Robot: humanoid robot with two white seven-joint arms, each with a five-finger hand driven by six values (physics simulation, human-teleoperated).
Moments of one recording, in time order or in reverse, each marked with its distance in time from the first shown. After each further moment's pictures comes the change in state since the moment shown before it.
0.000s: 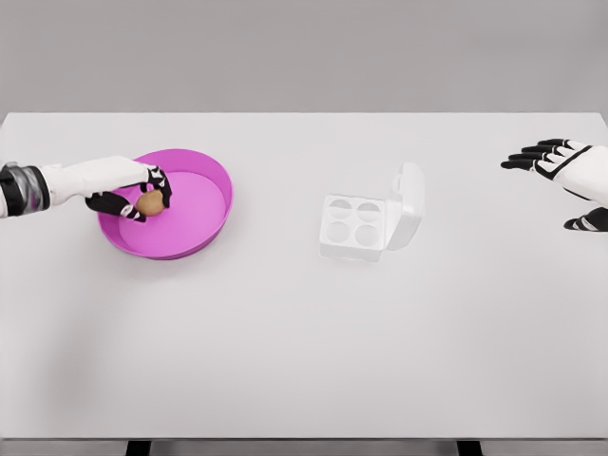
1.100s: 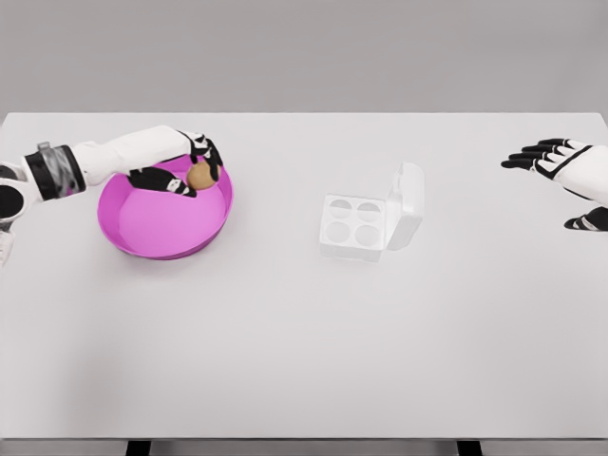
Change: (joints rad) left arm 0.020 -0.096 0.082 -0.149 0.094 0.000 0.000; right arm -0.002 -0.001 0.000 0.002 0.000 0.000 0.000
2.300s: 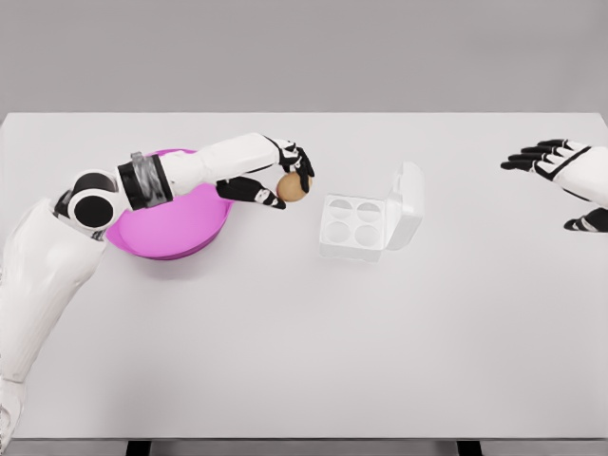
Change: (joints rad) left arm 0.026 -0.230 -0.006 -0.071 0.002 0.000 0.000; right arm 0.002 0.000 0.000 -0.003 0.001 0.000 0.000
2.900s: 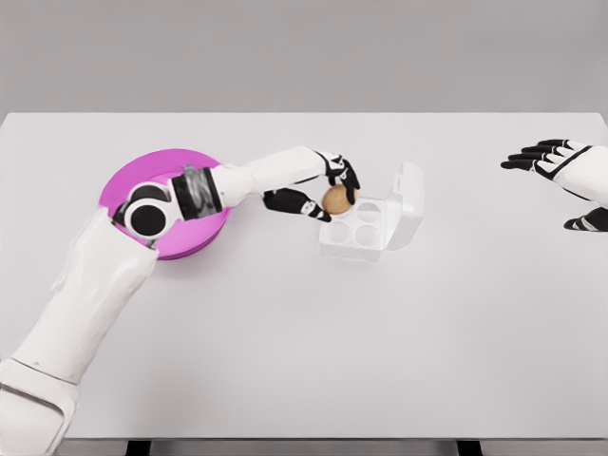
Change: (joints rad) left arm 0.008 -0.157 -0.003 0.082 -0.033 0.000 0.000; right arm 0.000 0.001 0.000 0.000 0.000 0.000 0.000
